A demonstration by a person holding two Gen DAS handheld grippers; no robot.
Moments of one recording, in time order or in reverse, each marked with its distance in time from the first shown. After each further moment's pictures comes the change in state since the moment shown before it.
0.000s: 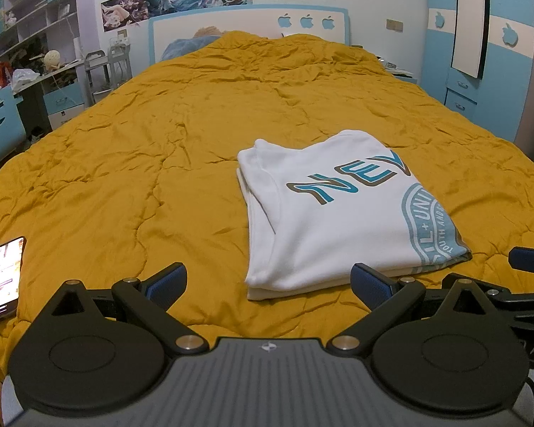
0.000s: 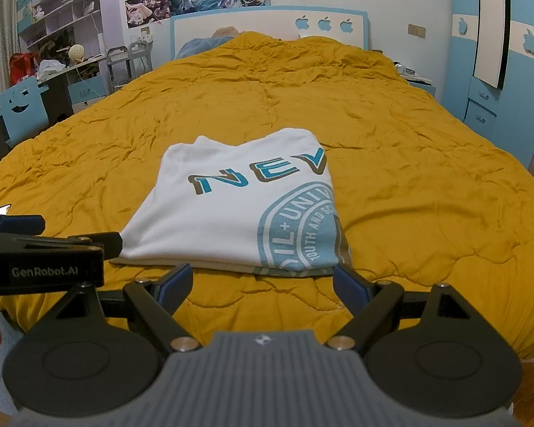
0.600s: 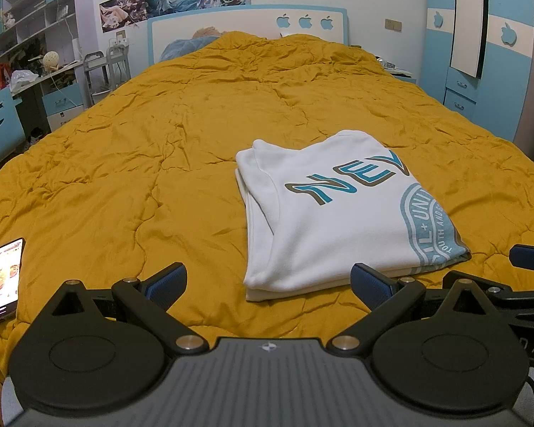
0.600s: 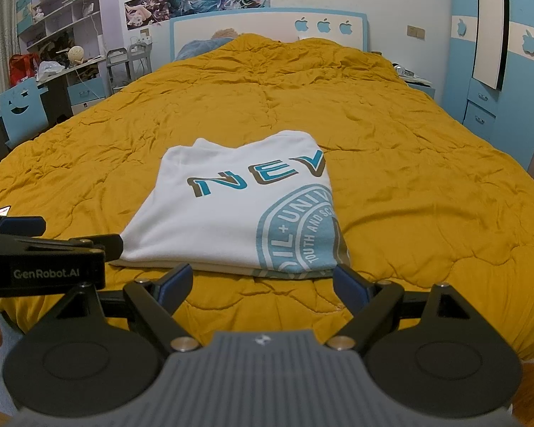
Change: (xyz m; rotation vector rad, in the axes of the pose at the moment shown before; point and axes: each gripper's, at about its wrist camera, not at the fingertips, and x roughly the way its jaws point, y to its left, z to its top) left arm 0.000 -0.002 0.000 -0.001 0.000 0.002; right arm -0.002 0.001 0.001 0.001 -0.005 -0.003
